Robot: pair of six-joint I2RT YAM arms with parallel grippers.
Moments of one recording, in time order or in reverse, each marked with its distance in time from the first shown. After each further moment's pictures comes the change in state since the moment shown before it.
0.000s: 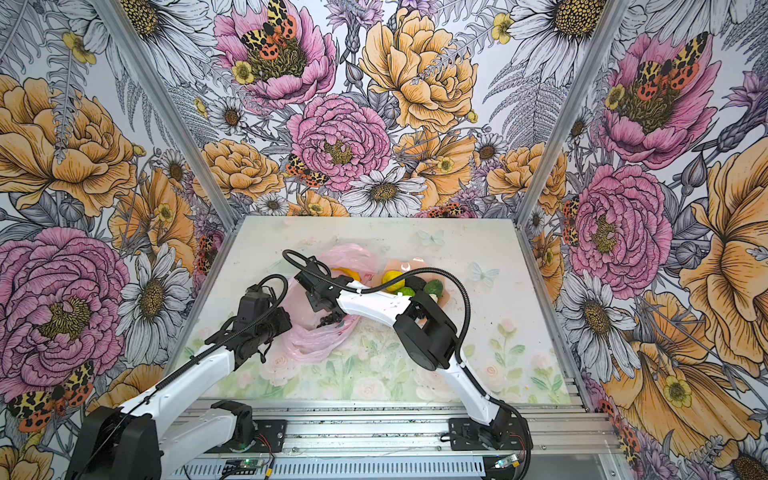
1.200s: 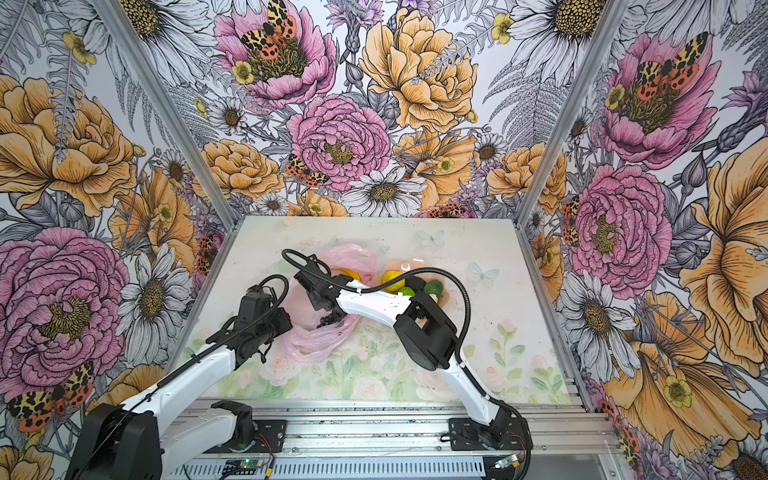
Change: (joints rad) left arm 0.000 0.013 0.000 0.000 0.000 0.000; right arm -0.001 -0.018 0.002 -0.014 0.043 -0.005
